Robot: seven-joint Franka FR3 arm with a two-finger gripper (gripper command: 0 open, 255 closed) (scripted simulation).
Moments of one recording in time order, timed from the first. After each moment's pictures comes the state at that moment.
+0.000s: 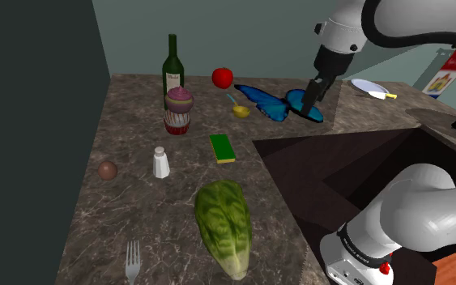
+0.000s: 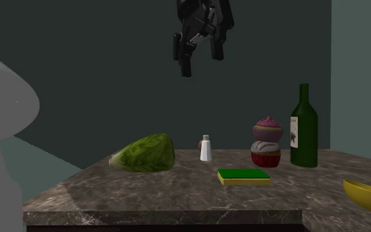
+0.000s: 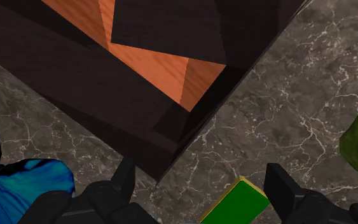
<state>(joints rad) 0.00 -0.78 0.07 -2.42 -0.07 1.66 -0.09</state>
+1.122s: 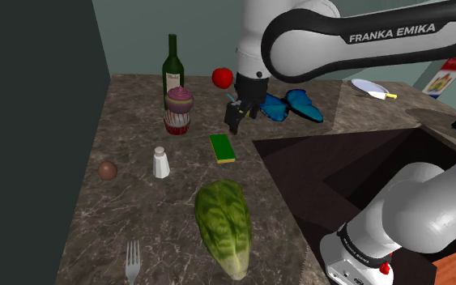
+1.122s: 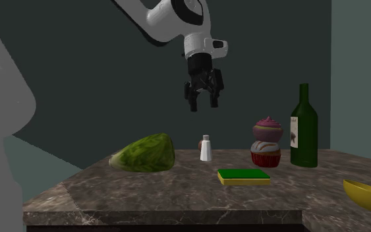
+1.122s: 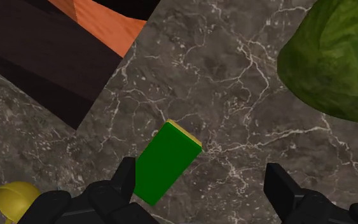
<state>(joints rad) 0.05 -0.35 0.31 -2.27 -0.01 1.92 0.20</state>
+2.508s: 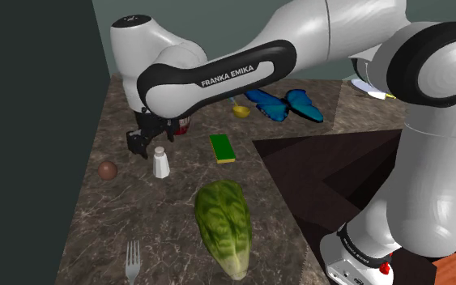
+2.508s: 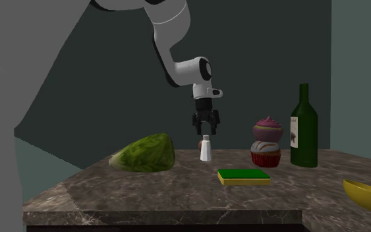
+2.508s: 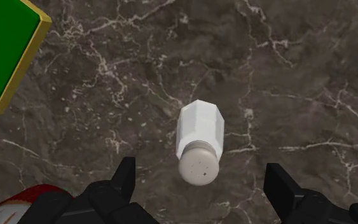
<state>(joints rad) 0.22 0.42 0.44 -1.65 -0.30 1.99 0.58</state>
